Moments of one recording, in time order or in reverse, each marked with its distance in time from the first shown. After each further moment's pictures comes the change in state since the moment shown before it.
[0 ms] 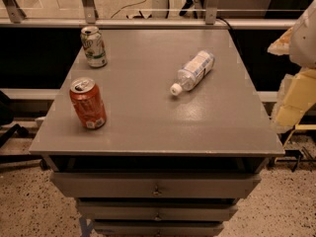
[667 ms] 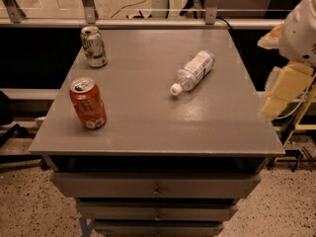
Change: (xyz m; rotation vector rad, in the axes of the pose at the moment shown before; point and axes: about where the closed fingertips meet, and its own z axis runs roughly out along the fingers) arm -0.017 -0.017 0.008 0.019 -0.079 -0.009
